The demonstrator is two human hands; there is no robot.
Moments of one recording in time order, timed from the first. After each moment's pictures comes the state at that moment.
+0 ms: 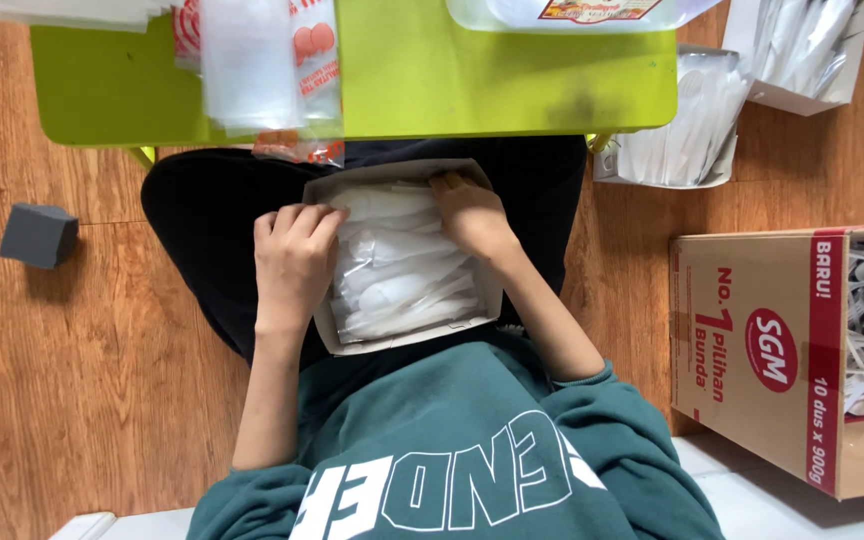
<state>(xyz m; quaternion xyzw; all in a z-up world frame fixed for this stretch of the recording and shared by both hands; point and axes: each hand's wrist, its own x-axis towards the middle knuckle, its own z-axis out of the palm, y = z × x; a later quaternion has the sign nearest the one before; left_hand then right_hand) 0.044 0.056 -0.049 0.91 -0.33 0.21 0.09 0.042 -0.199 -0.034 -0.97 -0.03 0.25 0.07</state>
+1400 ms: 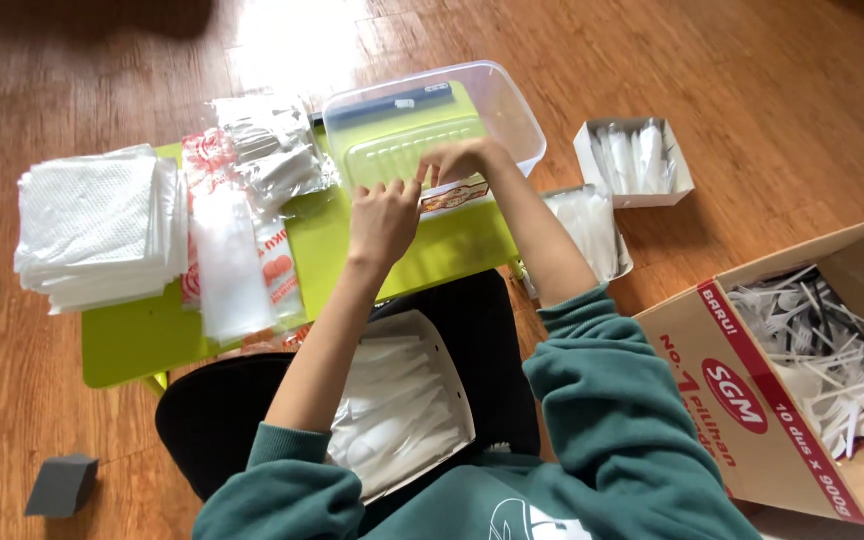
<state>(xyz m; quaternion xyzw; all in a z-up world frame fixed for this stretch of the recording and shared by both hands) 0.223 -0.206 0.003 0.85 -0.43 0.28 0.09 0.283 -0.458 -0.005 -0.86 -0.01 0.33 0.39</state>
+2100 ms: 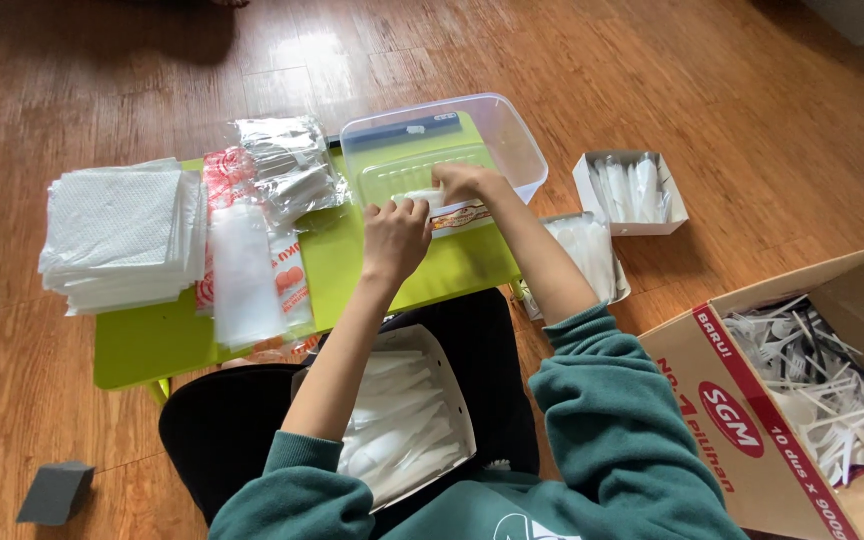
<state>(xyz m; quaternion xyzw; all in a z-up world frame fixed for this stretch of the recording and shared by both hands) 0.220 -0.207 -0.001 0.84 -0.40 0.33 0.13 0.259 -0.423 0.029 -0.97 0.05 0.21 0.13</state>
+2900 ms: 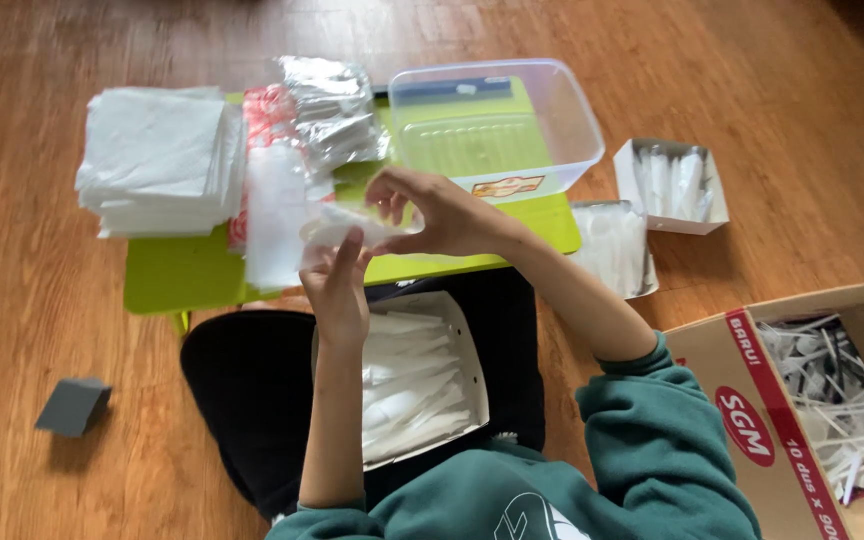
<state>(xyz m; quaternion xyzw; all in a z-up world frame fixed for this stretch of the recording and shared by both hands) 0.126 -0.067 0.025 0.38 -0.05 0.02 0.92 0.121 -0.234 0.158 -0.86 -0.28 -0.03 0.43</state>
